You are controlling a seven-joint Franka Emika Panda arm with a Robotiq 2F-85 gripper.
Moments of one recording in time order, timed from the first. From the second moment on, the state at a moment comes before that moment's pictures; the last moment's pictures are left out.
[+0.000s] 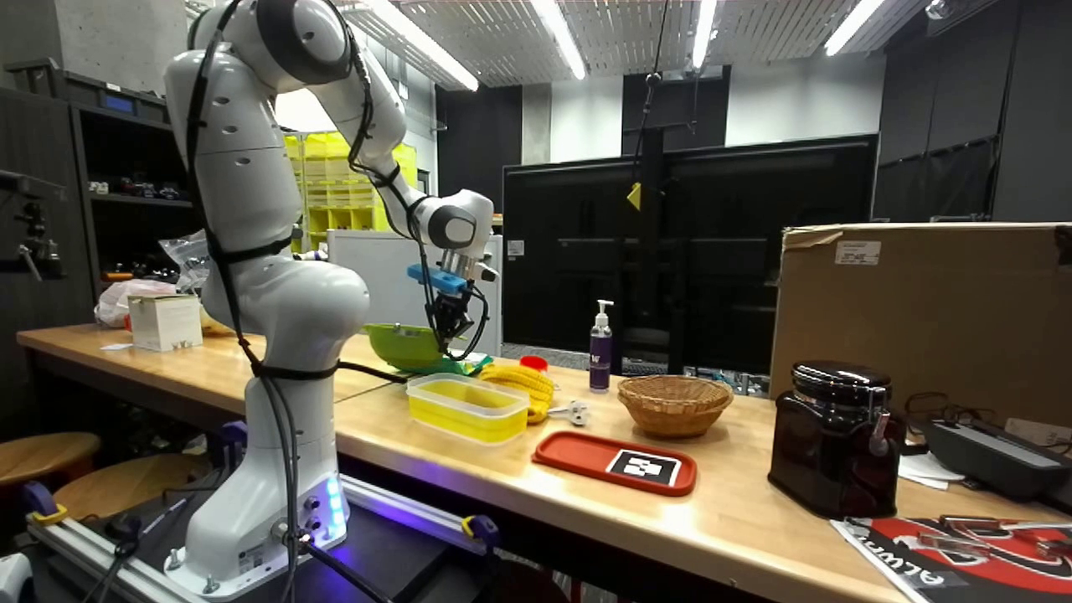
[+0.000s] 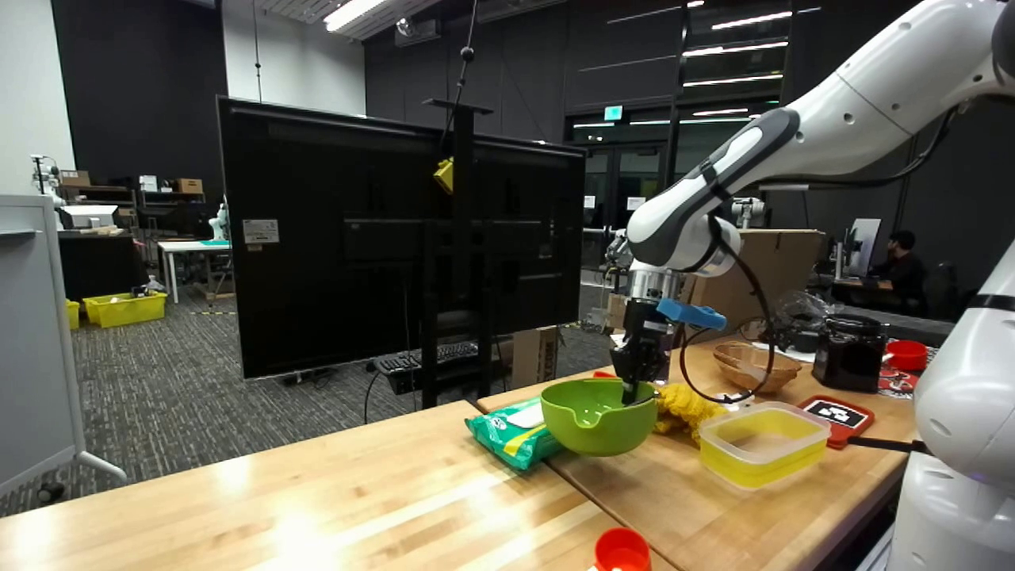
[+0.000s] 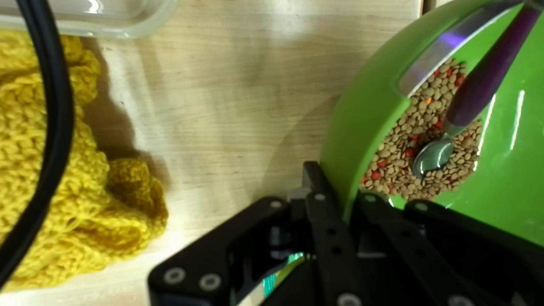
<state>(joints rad) 0.05 -0.28 -0.07 -2.60 0.30 2.24 -0.16</state>
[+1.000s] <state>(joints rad) 0.14 -0.33 -0.01 -2.53 0.30 2.23 -0.20</state>
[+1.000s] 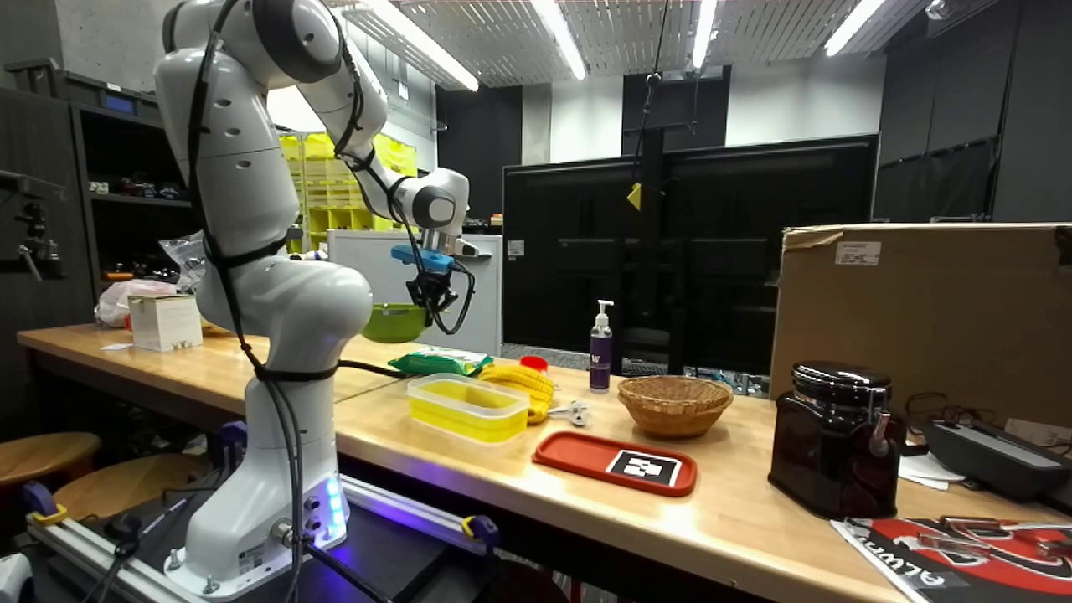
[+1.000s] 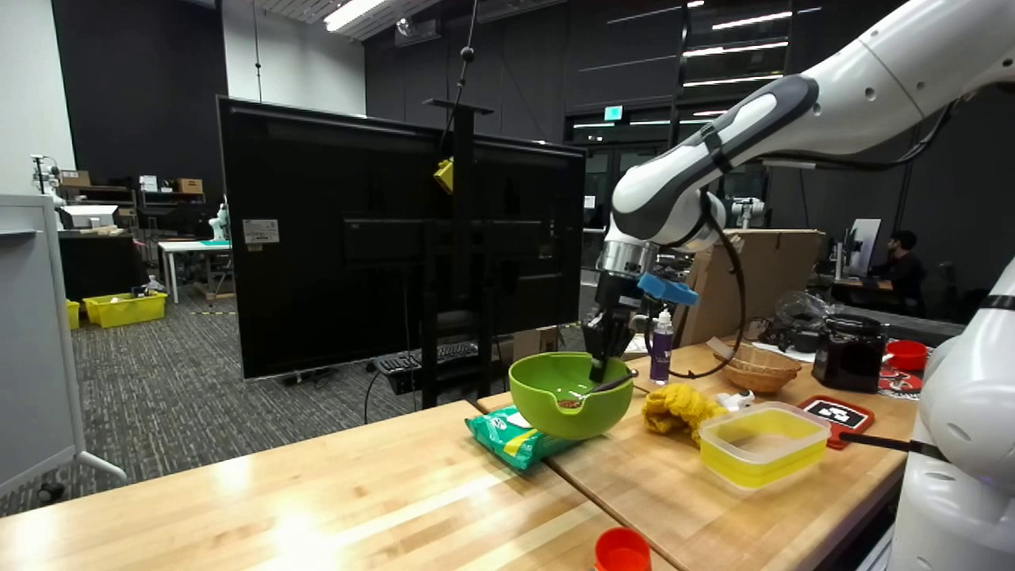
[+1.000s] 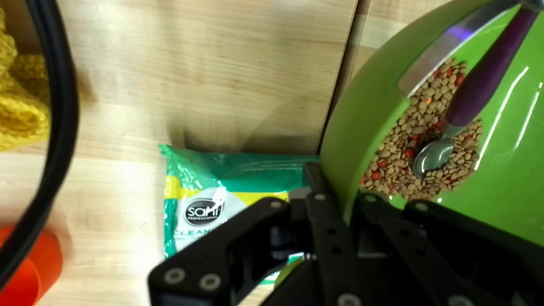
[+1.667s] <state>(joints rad) 0.18 -0.21 0.01 -2.38 0.31 2.19 -0.28</state>
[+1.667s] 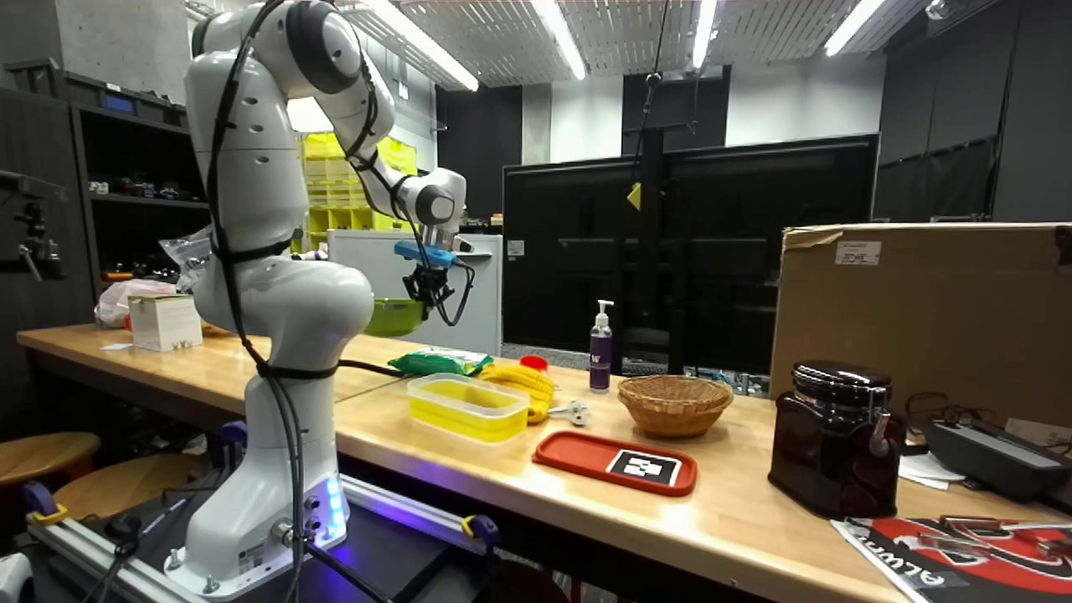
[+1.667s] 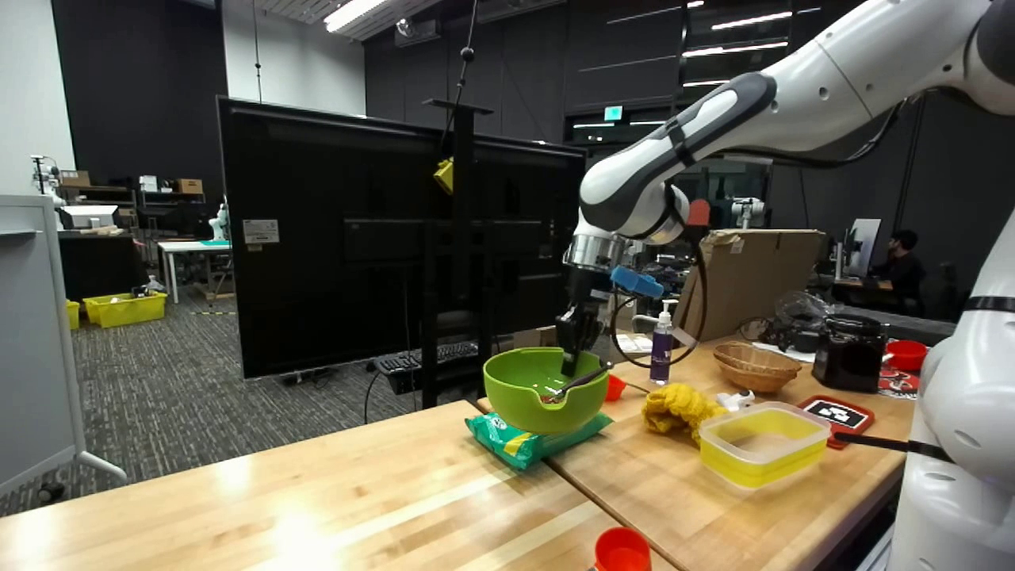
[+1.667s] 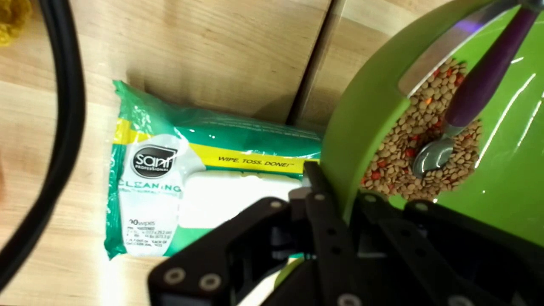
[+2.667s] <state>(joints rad) 0.18 0.07 0.13 -2.16 0.37 2.17 -0.31</state>
